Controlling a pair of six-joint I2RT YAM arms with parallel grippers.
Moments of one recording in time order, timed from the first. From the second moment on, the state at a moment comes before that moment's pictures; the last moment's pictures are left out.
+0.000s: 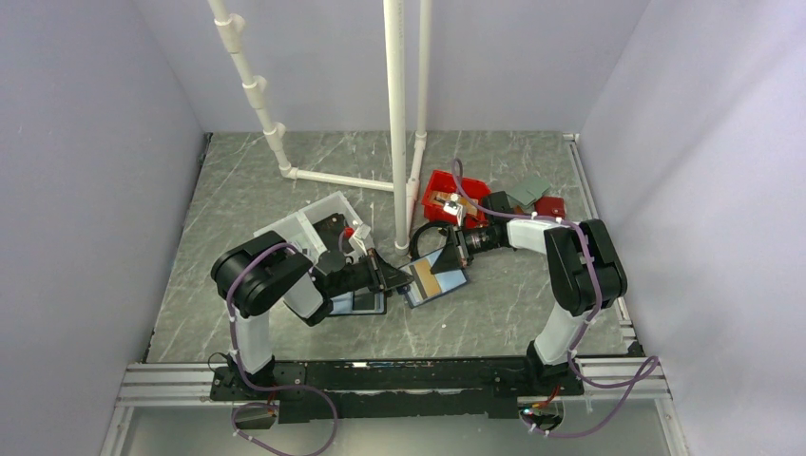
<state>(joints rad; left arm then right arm) -0.71 1.89 0.38 1.39 0.46 -1.10 0.25 1.75 0.87 -0.26 -1.15 -0.06</state>
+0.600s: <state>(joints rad) -0.71 1.89 0.39 1.39 0.50 -1.09 0.26 1.78 0.87 -0.27 -1.17 -0.06</state>
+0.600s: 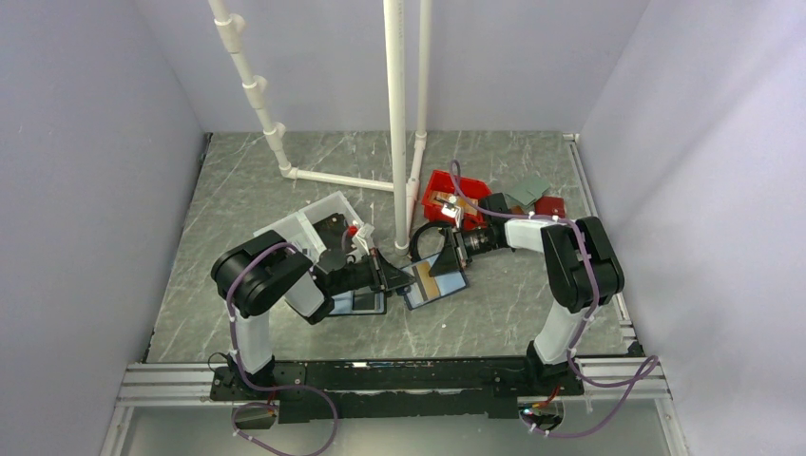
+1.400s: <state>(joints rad) -0.68 1.95 0.40 1.41 0.53 -1.12 0.25 1.77 0.87 -0.26 -1.11 -0.06</state>
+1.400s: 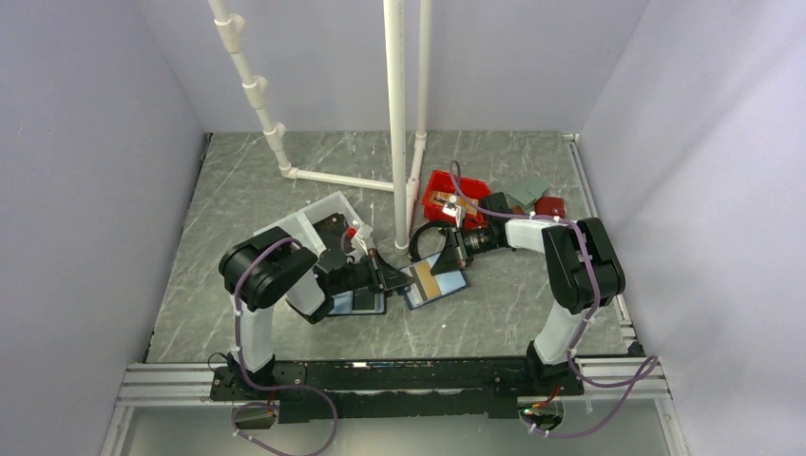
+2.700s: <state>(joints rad) -0.68 1.90 0.50 1.04 0.53 -1.12 0.31 1.82 0.92 -0.34 -0.95 -0.05</state>
